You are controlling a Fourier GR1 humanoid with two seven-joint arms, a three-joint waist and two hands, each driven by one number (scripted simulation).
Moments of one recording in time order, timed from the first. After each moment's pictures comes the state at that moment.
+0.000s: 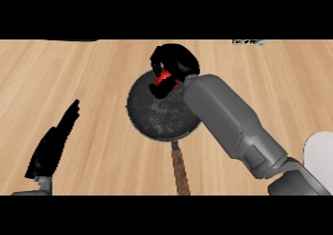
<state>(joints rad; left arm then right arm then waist) 0.01 0.21 -0.02 -1.58 -0.19 -0.01 0.14 -1.14 -0.02 0.39 -0.57 0.53 -0.07 0.05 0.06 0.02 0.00</state>
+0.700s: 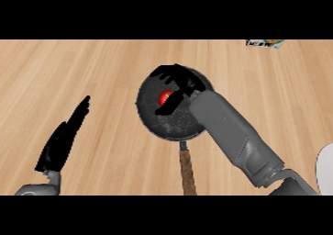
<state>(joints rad) -0.04 0.19 -0.06 -1.57 -0.20 -0.03 0.14 -1.04 0.00 0.39 -0.48 0.13 -0.02 0.04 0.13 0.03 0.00</state>
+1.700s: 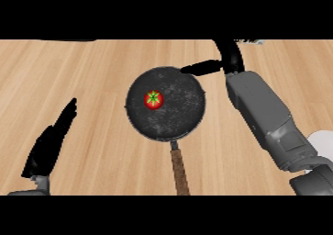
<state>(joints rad) 0.00 0.21 0.00 -1.60 -0.19 -0.03 0.15 -1.10 -0.14 0.10 -0.32 -0.18 -0.26 -0.24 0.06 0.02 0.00</state>
